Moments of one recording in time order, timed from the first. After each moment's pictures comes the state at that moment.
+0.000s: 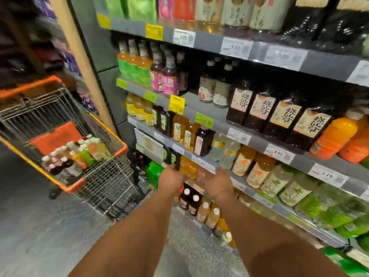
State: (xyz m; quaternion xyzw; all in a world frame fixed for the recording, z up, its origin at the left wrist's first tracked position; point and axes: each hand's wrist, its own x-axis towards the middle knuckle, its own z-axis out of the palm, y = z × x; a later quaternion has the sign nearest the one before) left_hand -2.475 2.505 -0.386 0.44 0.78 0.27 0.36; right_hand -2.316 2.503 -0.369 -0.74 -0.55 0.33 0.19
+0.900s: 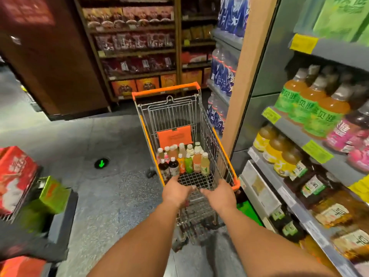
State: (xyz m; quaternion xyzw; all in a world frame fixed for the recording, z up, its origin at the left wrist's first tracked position) left_hand -2.875 2.519 -0.408 0.13 0.86 0.41 0.28; right_hand -2.753 2.613 -0.400 -0.53 -0.75 0.39 0.07
